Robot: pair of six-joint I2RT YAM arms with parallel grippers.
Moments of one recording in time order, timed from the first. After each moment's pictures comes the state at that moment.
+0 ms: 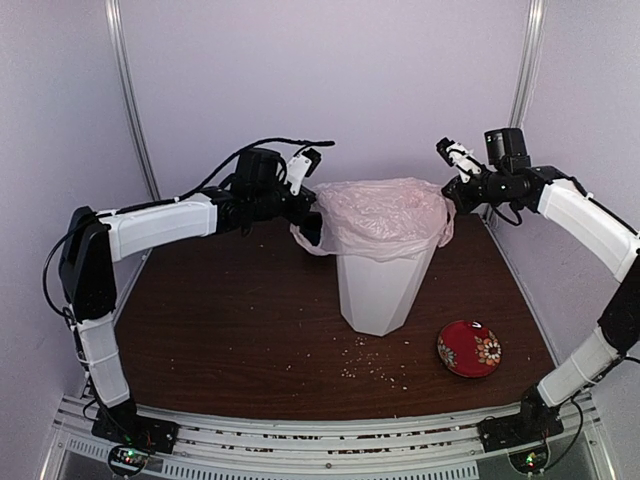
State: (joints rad) left arm -0.69 1.91 1.62 -0.06 0.00 0.14; right arm 0.26 1.48 1.45 -0.52 -0.12 -0.35
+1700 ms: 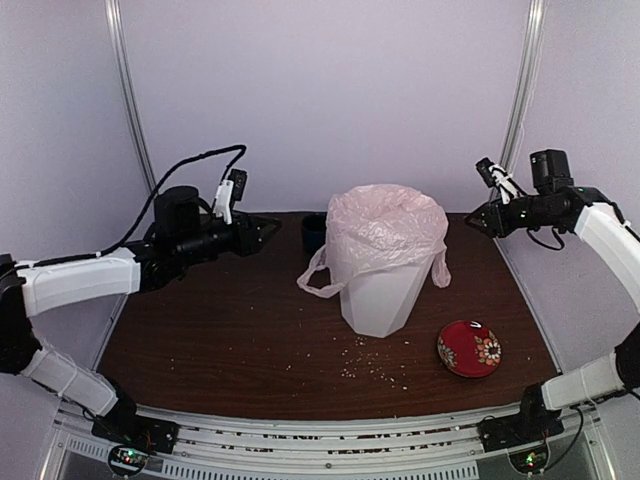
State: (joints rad) left arm -0.62 1.37 0.91 0.30 0.26 -0.28; right arm 0.06 1.26 1.26 -0.68 -0.49 -0.30
